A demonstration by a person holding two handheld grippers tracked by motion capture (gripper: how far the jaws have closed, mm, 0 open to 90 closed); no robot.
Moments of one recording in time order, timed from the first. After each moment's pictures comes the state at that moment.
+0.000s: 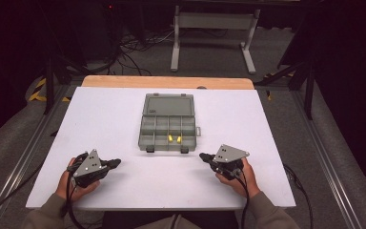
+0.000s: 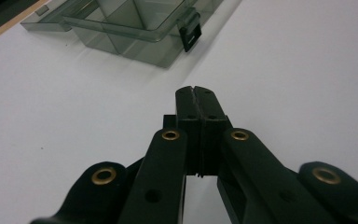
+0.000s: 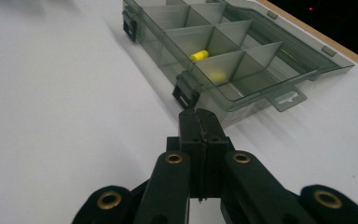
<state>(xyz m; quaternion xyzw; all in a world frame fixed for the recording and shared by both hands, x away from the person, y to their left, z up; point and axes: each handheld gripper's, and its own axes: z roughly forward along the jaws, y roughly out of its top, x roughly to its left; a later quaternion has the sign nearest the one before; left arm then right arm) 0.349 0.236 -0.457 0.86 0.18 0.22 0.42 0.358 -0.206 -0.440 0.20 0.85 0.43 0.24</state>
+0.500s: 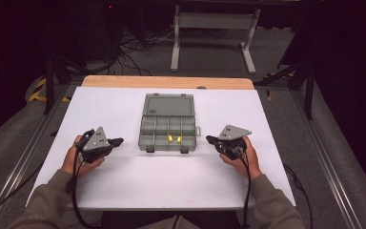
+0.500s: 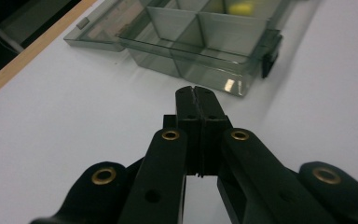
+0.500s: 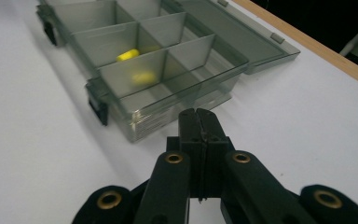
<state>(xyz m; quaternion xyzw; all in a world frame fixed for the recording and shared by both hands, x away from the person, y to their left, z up) 0.409 0.230 -0.436 0.86 0.19 0.24 0.40 0.415 -0.221 -0.424 0.25 0.84 0.41 0.25</state>
